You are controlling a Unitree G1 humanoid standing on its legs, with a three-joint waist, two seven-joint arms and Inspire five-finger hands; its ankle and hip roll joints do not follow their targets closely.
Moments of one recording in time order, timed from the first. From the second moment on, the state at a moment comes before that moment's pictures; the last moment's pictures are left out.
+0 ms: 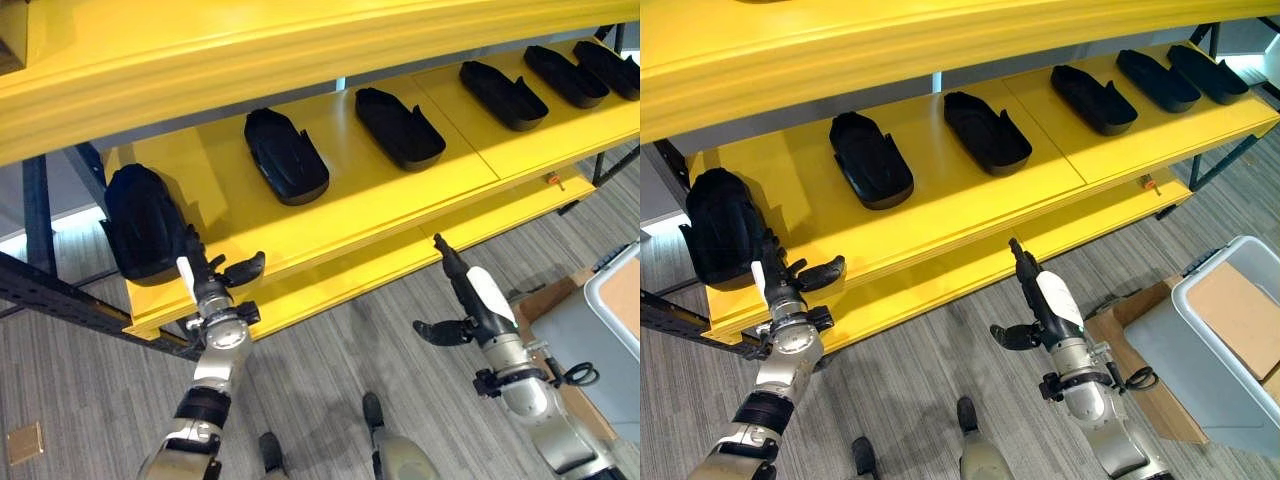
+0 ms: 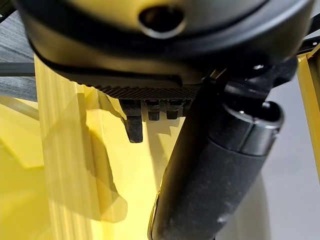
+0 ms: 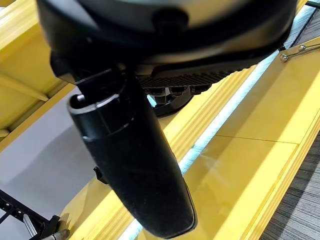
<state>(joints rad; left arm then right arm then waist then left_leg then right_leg) -0.38 0.30 -0.06 0.50 -0.27 -0.12 0.60 0.07 -0.60 0.22 -0.11 -0.25 -0.11 -0.21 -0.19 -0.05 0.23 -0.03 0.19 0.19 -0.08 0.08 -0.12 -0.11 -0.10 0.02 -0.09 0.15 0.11</state>
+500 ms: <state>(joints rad) -0.36 0.29 -0.07 0.33 -0.30 -0.11 0.60 0.07 -0.60 0.21 -0.11 -0.25 -0.10 -0.21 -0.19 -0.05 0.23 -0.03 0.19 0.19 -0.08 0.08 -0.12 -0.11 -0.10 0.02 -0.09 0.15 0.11</state>
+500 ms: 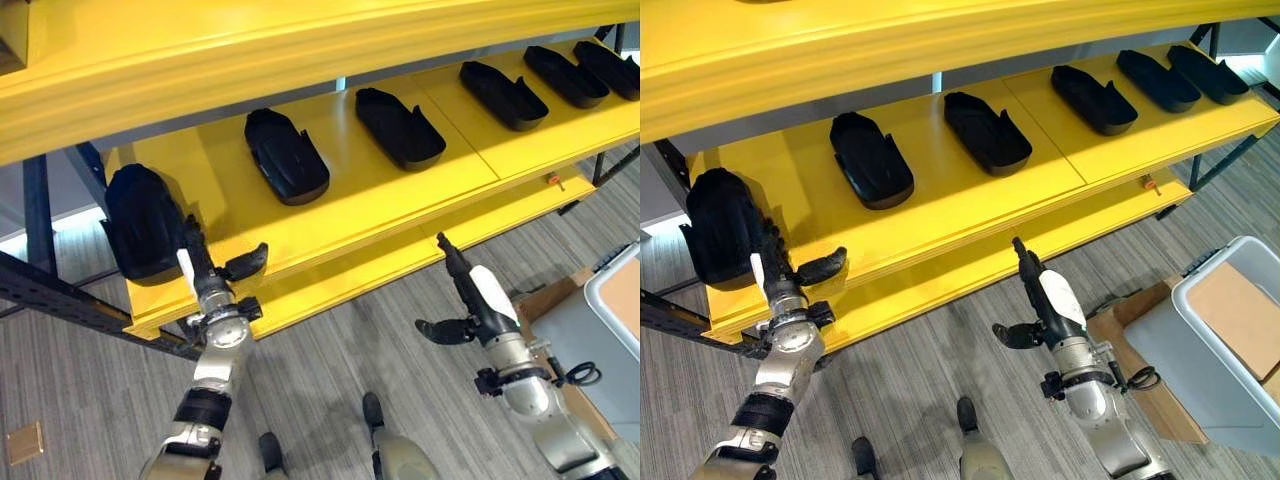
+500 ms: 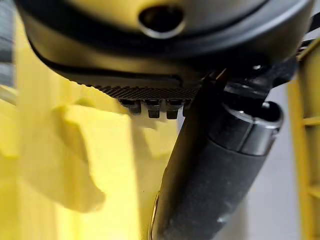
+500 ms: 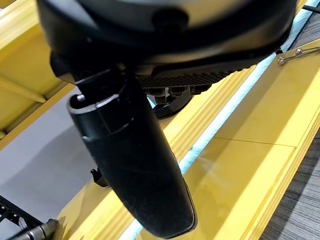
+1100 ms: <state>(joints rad) -0.32 0.40 -0.07 -0.08 -0.24 -0.17 0.54 0.08 -0.60 0.16 -0.11 -0.25 -0.10 -0.21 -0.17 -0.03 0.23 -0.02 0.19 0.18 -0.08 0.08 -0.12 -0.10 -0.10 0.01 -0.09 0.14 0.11</state>
